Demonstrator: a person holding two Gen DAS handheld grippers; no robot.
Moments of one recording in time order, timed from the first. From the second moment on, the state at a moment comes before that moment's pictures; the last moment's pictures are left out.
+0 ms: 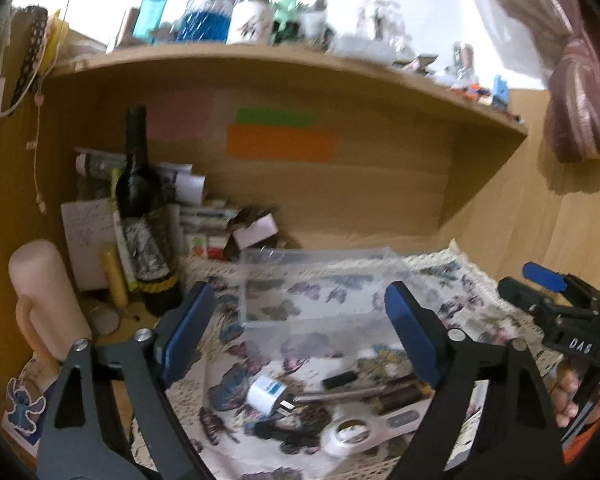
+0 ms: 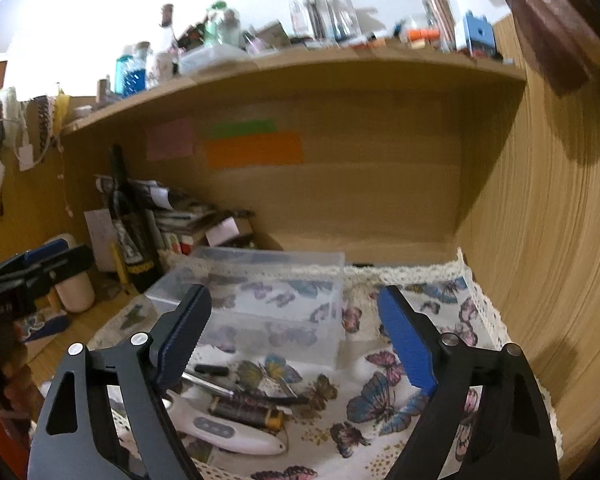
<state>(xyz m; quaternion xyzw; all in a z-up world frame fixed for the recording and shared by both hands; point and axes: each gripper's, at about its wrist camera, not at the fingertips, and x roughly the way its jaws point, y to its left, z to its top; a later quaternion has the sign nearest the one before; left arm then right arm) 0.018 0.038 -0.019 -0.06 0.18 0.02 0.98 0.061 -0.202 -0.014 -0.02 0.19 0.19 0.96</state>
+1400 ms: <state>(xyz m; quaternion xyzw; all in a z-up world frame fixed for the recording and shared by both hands) 0.075 0.083 -0.127 -0.08 0.40 -0.02 0.91 0.099 -0.156 -0.098 -0.06 0.39 0.26 0.88</state>
